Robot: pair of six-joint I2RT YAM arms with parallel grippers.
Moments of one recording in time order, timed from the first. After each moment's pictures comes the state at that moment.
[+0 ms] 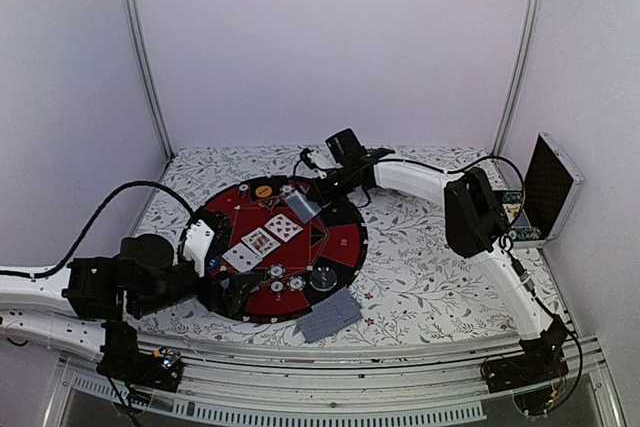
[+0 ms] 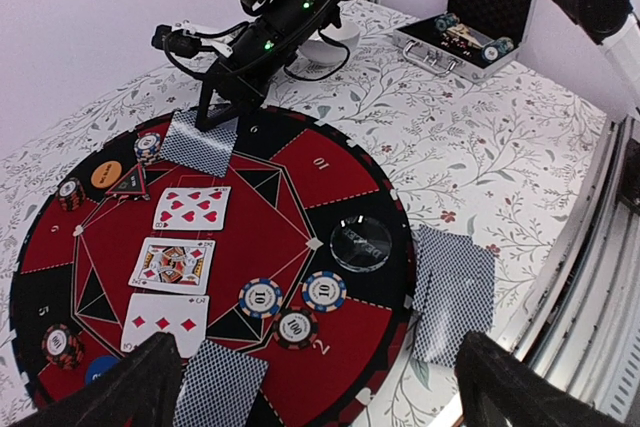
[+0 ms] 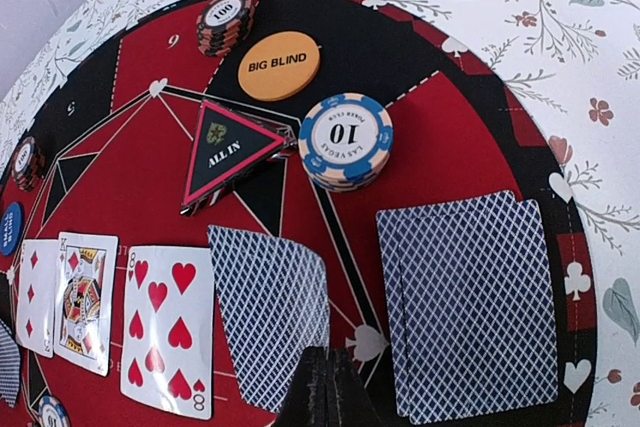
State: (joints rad) left arm -1.25 0.75 0.51 -0.20 -0.49 -0.23; right arm 0.69 2.63 2.34 -0.50 -0.30 0.03
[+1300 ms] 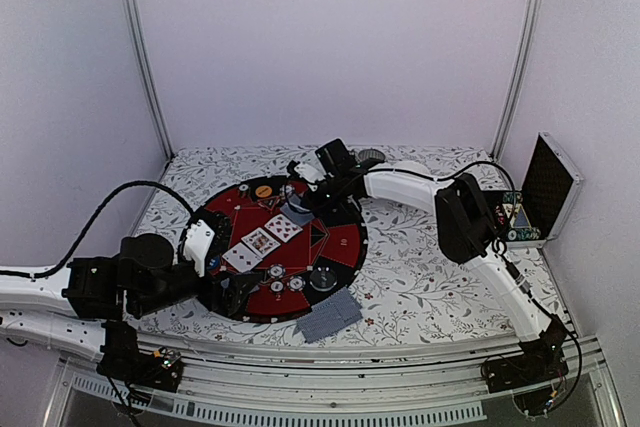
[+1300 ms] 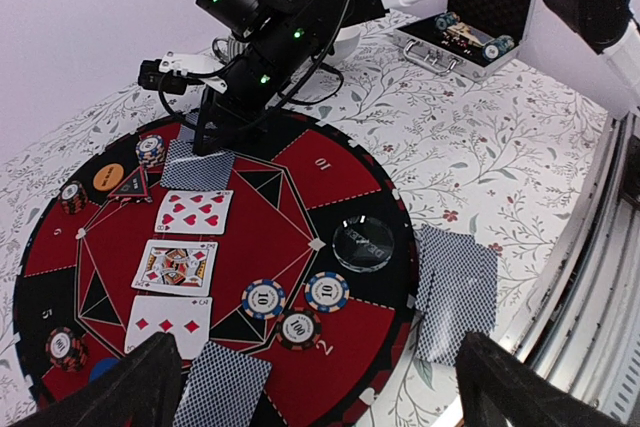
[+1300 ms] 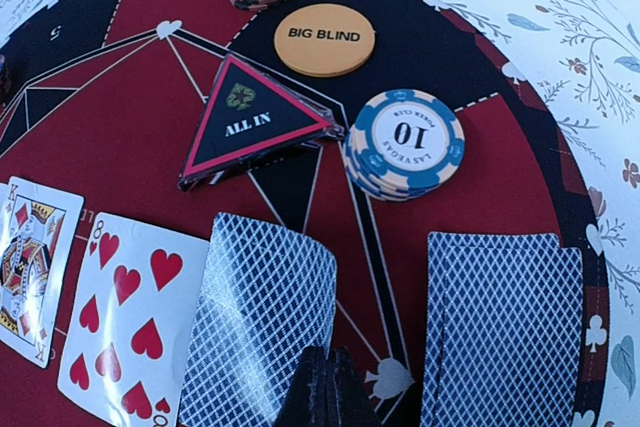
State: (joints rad) left arm -1.24 0.75 0.51 -0.20 -0.49 -0.22; right arm 0.74 2.68 2.35 -0.46 -0.22 -0.18
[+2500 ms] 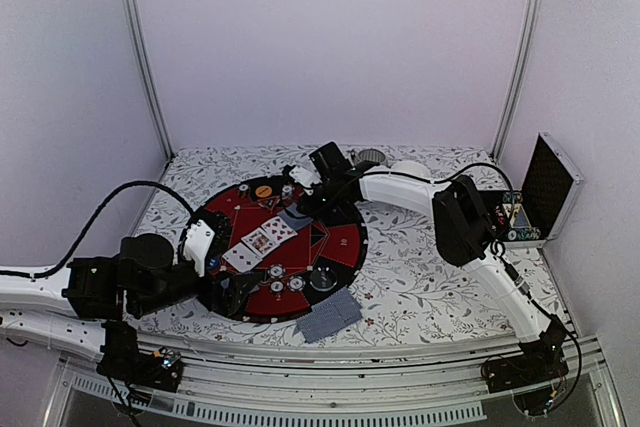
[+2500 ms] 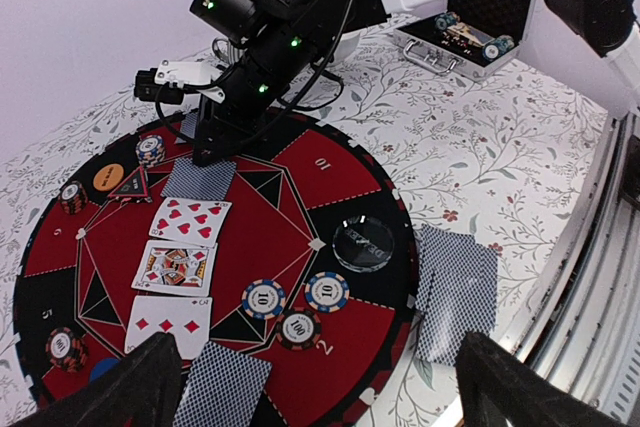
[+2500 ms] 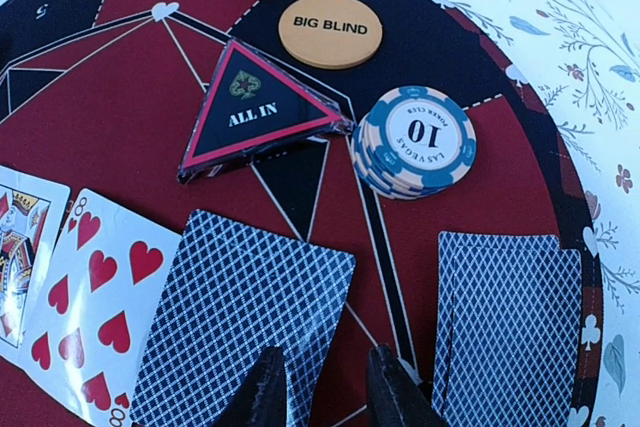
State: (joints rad) left arm -1.24 0.75 0.51 -0.20 -0.49 -0.22; right arm 0.76 2.68 2.35 -0.47 -0.14 -0.22
